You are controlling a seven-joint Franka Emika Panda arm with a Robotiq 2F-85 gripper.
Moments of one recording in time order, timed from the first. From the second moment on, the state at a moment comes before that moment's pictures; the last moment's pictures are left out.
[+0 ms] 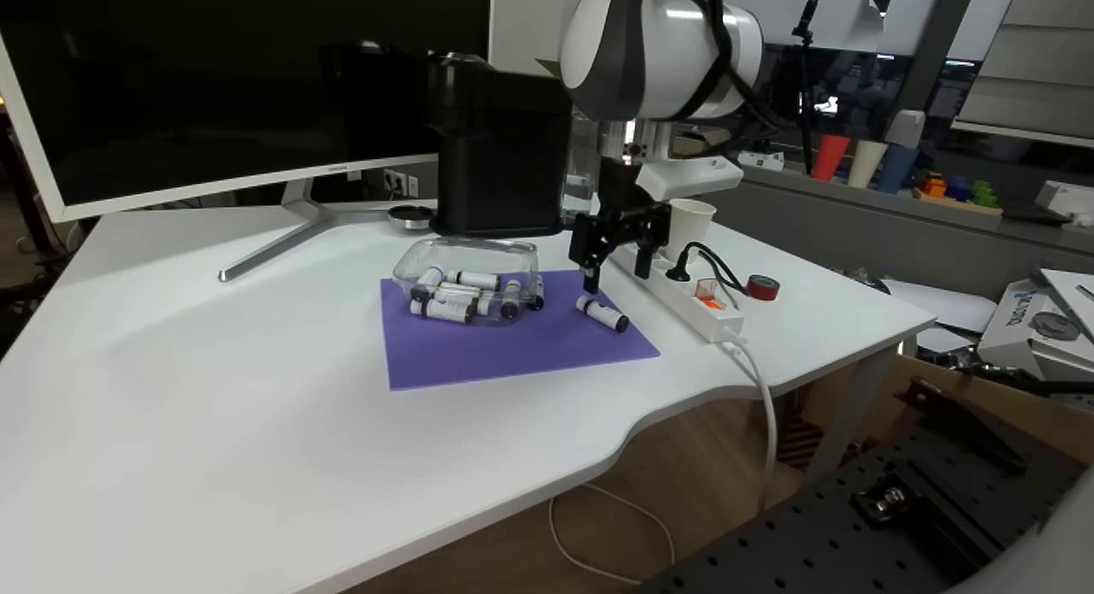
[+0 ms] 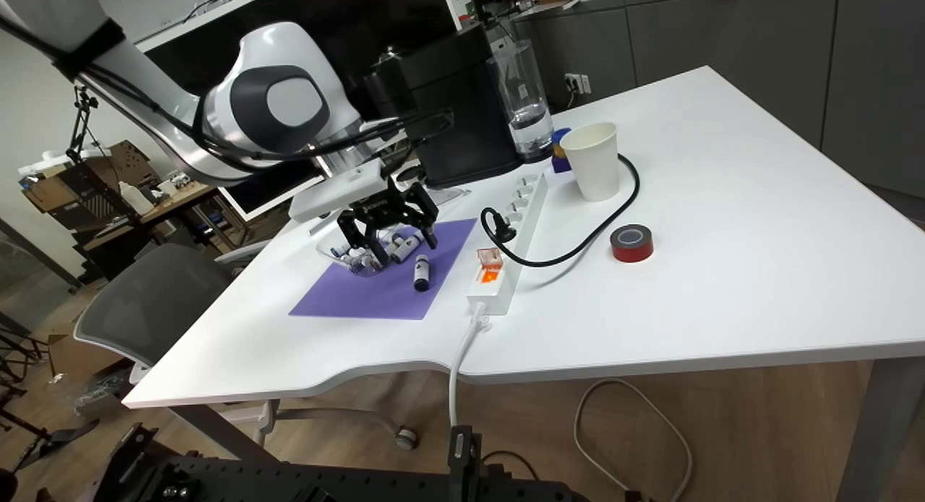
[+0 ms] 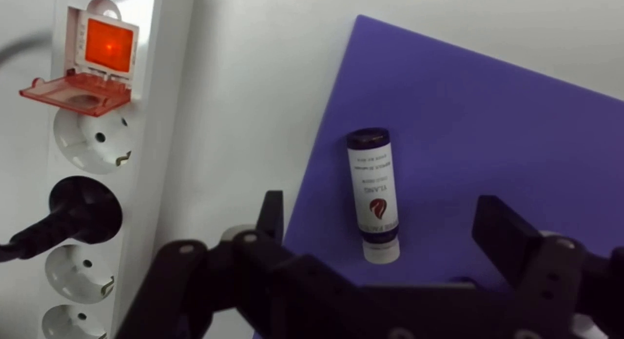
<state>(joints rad) -0.11 0.37 -0.07 -2.42 -0.07 2.79 -0.25</state>
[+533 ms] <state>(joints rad) -0.11 0.47 -0.07 -2.36 -0.08 2.80 -0.25</state>
